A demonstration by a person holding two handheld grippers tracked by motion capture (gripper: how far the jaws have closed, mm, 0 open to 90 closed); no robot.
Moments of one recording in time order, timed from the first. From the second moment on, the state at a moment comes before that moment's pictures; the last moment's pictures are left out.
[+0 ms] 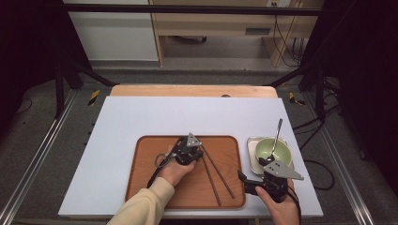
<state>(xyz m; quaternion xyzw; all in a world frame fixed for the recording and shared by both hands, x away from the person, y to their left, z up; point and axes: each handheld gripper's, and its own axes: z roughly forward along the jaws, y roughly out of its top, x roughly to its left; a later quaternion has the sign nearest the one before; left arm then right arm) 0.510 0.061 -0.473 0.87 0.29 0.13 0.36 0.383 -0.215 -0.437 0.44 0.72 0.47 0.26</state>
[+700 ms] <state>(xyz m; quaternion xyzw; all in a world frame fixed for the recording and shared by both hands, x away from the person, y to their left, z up) 0.503 0.039 -0.466 0.89 0.26 0.13 0.36 0.384 -0.216 -0.438 0.44 0.72 0.47 0.25</state>
